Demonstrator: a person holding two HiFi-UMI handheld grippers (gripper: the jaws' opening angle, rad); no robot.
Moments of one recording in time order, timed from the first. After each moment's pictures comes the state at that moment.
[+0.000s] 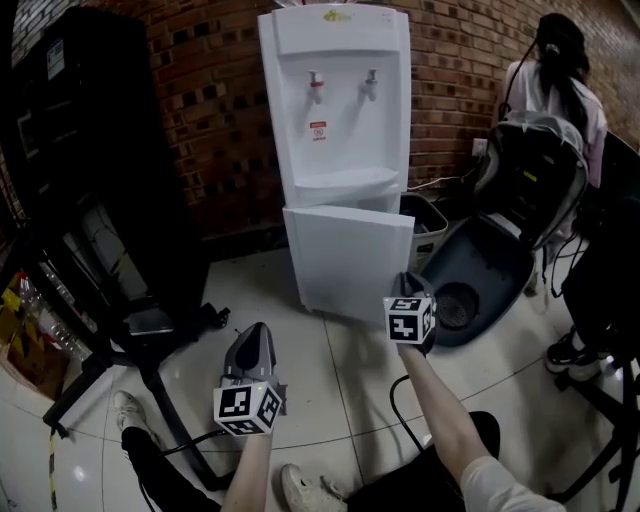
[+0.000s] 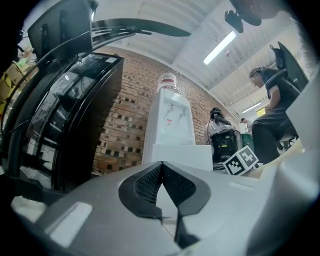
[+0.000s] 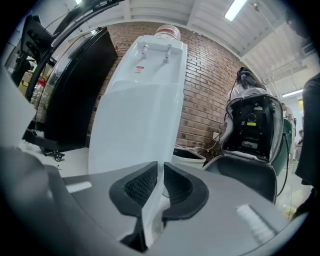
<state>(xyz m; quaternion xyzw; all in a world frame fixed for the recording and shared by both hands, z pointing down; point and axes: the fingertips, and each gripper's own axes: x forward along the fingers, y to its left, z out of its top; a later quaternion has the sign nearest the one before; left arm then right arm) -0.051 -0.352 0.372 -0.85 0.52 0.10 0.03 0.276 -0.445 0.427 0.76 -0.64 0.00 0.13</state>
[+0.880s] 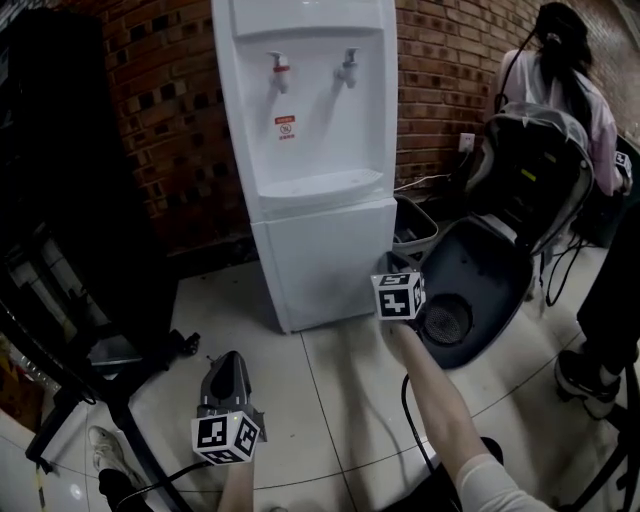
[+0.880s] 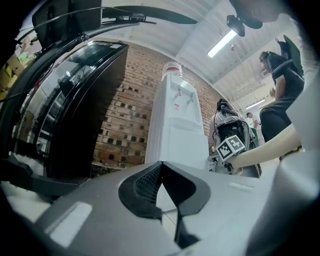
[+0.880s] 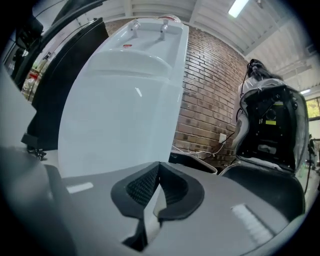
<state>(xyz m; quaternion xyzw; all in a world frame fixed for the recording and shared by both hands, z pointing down) -0.051 -0.411 0.425 -0.84 0.53 0.08 0.01 0.322 -0.555 0.424 0.75 -0.65 -0.01 0.14</state>
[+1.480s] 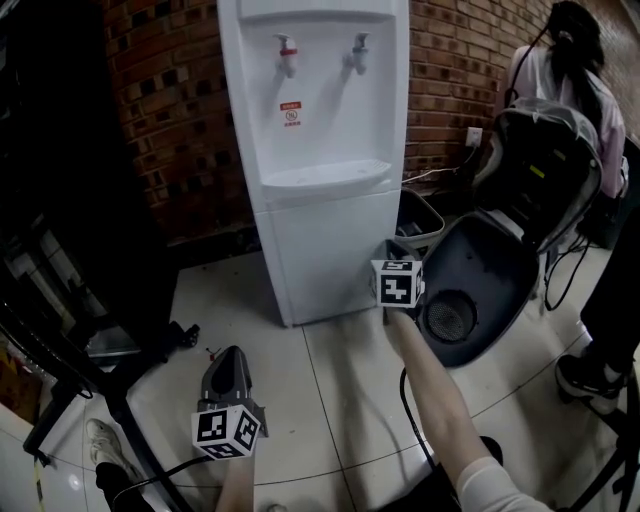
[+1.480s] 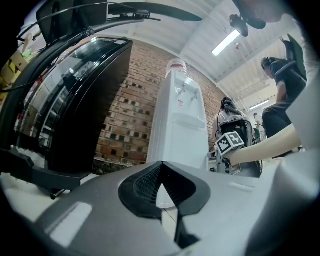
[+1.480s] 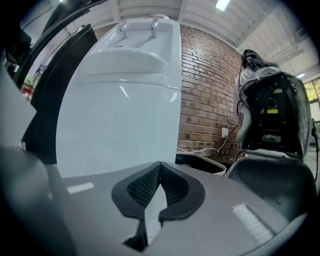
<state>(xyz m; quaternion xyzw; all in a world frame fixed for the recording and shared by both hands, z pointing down) -0.053 -0.420 0.438 -0.84 0.54 0.08 -0.01 0.312 -0.571 0.416 0.75 -0.65 0.02 0.09</state>
